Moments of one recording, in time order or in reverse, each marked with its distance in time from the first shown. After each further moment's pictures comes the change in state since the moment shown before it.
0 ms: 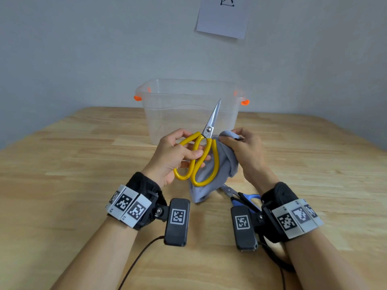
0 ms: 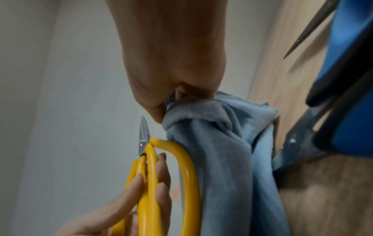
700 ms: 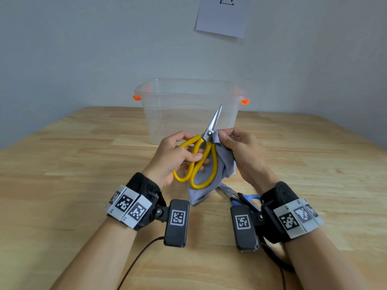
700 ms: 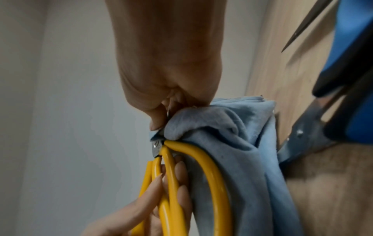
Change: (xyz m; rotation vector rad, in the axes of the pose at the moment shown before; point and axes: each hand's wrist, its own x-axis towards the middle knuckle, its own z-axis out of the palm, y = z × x) left_hand 0.002 -0.004 -0.001 0.056 0.000 -0.031; right_hand -0.004 -0.004 0.003 0.131 -0.159 0.035
